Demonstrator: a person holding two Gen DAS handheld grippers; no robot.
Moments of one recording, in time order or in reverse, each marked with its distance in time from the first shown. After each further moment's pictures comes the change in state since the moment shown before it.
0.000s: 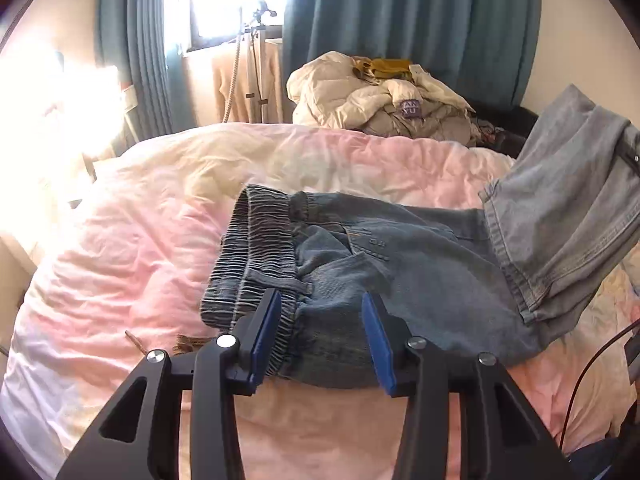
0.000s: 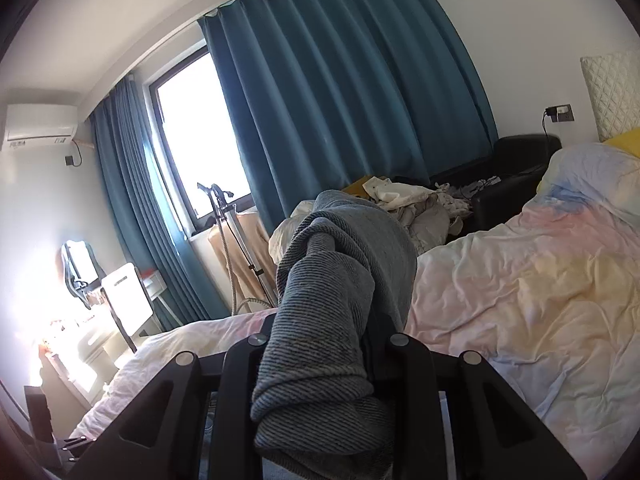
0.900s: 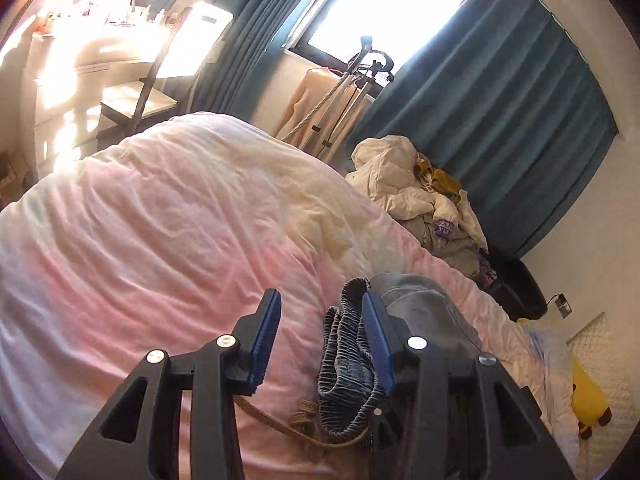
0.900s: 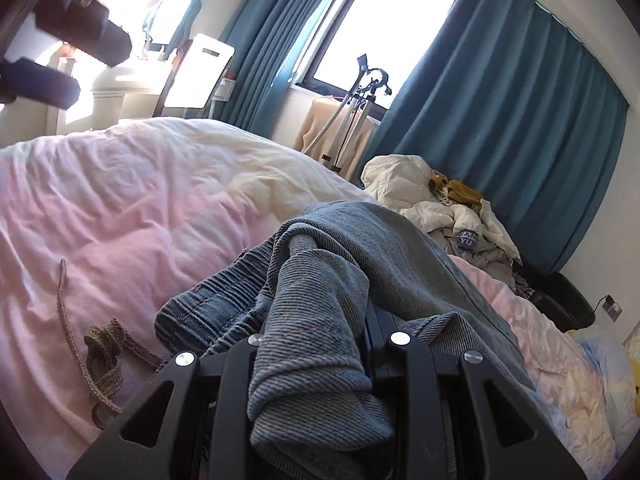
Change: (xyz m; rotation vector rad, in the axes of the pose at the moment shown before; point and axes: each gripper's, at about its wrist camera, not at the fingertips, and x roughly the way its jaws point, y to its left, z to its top) left arm -0.005 0.206 -0.001 -0.513 -0.168 -0.167; right arm 0.111 0.321 -0.284 -0.833 0.196 -0.011
